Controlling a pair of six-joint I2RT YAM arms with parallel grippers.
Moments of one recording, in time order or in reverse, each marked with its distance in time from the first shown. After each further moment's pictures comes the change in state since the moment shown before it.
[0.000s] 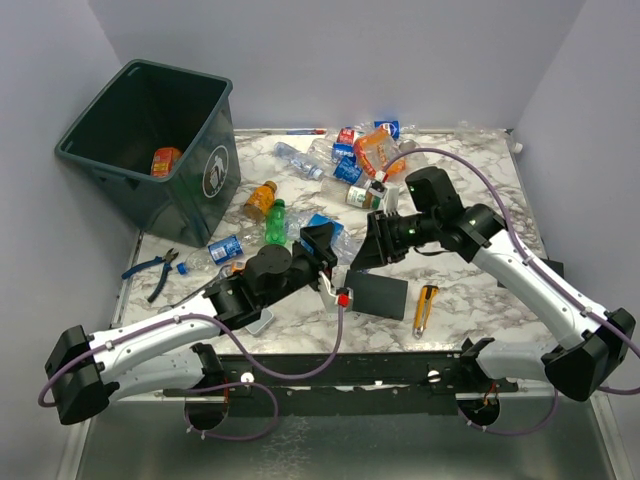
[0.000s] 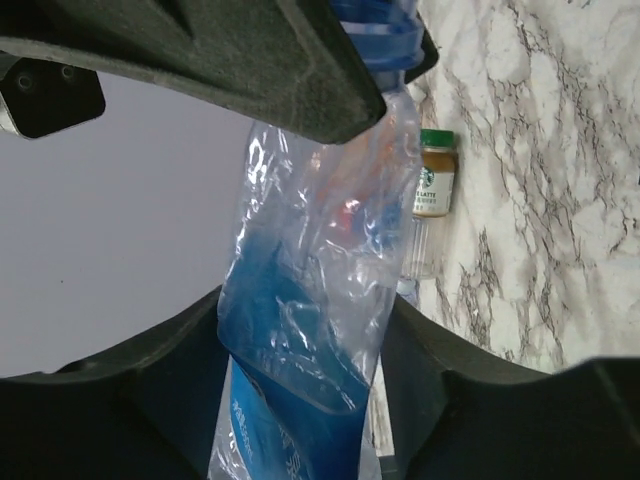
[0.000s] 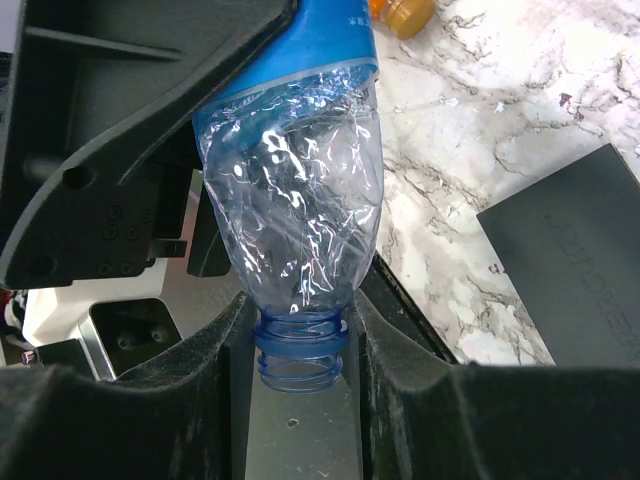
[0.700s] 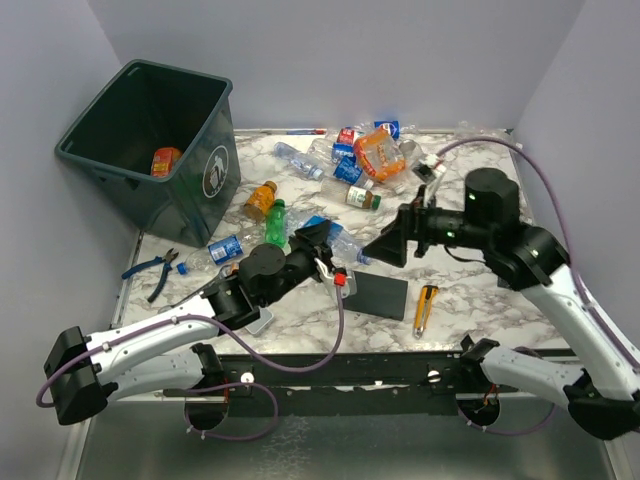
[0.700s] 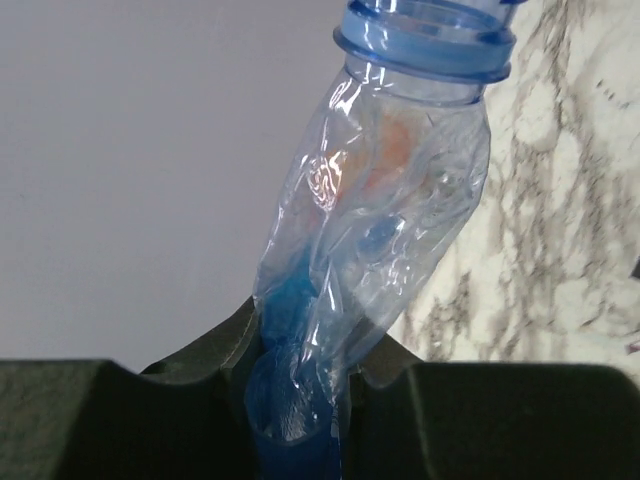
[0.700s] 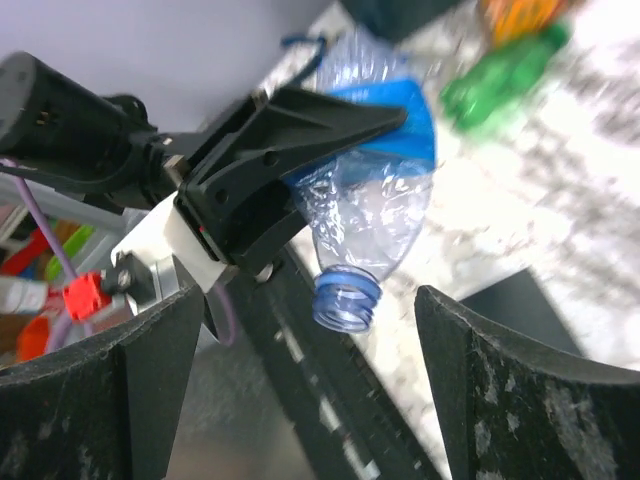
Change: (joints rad) left arm -0.012 0.012 0.018 0.119 -0.079 -0.227; right arm 0.000 -0.194 0.072 0.056 0.090 -0.015
